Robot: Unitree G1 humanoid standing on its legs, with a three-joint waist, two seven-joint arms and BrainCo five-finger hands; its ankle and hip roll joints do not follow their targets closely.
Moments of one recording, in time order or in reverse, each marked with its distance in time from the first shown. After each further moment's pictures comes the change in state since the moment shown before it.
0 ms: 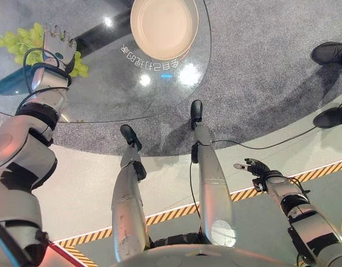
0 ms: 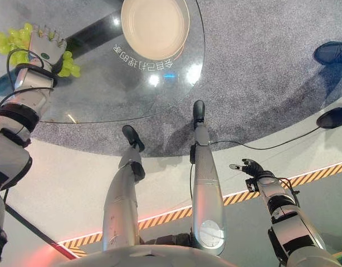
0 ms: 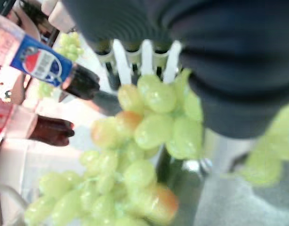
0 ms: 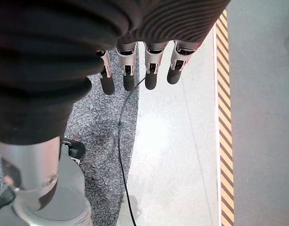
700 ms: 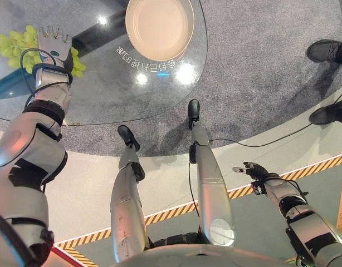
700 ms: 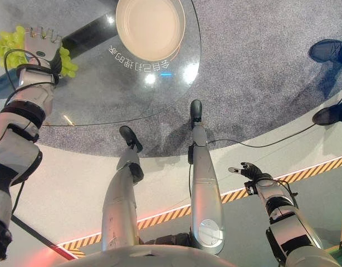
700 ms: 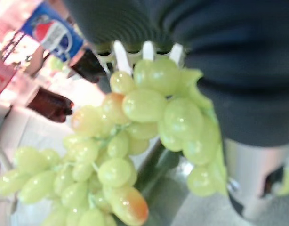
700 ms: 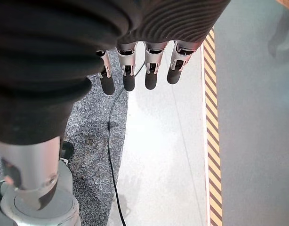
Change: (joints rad) left arm -0.029 -0.068 0.076 0.094 -0.089 0.013 0.005; right arm -0.001 0.011 0.020 0.036 0.000 -0.004 0.007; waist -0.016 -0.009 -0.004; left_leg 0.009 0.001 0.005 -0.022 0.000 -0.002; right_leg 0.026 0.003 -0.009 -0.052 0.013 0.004
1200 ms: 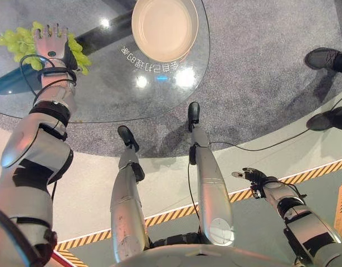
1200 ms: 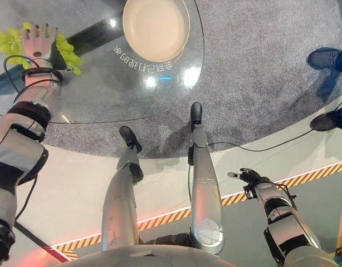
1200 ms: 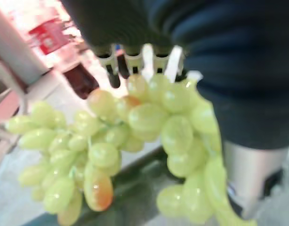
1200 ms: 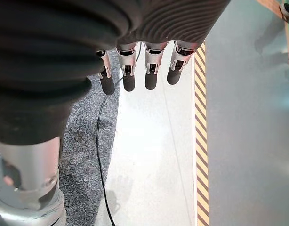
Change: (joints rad) left arm 0.003 -0.045 0.095 0.021 -0.339 -0.008 0.139; right arm 0.000 0.024 0.014 0.045 0.000 0.026 0.011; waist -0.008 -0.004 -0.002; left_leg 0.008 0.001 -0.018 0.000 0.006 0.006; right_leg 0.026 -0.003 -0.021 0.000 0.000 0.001
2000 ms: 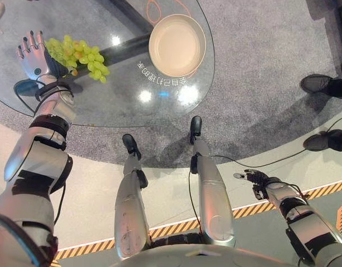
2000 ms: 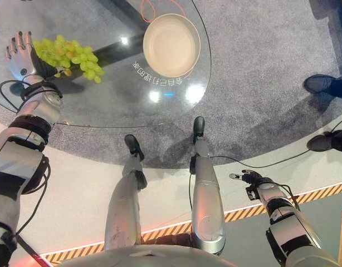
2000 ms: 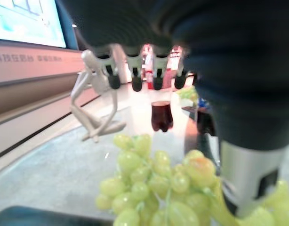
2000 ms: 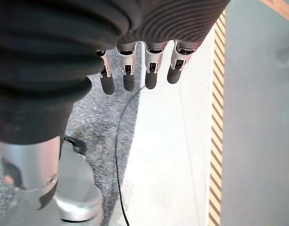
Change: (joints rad) left arm 0.124 -0.007 0.264 -0.037 -0.317 -0.086 0.340; right arm 0.008 -0.011 0.010 0.001 0.000 0.026 0.030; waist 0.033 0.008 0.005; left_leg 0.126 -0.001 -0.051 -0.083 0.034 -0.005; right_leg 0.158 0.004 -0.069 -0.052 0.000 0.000
